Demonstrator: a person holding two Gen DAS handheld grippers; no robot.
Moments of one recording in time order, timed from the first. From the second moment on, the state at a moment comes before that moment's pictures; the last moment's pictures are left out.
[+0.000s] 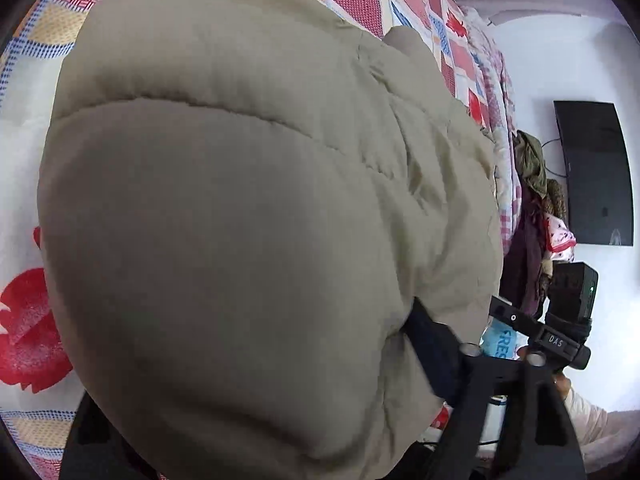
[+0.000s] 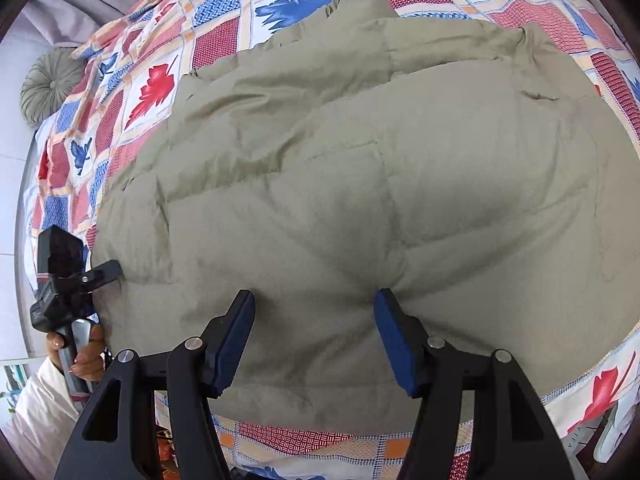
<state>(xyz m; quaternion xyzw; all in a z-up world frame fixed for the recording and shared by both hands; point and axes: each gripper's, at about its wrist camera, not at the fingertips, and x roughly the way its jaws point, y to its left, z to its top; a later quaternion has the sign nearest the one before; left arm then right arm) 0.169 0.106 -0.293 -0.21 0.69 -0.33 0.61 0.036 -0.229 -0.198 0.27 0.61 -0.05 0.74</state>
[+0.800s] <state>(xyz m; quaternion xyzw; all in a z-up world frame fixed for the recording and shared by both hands) 0.130 -0.005 -0.095 -0.16 0.63 -0.37 0.66 0.052 -0.252 -0.228 0.31 0.55 -0.01 0.77</state>
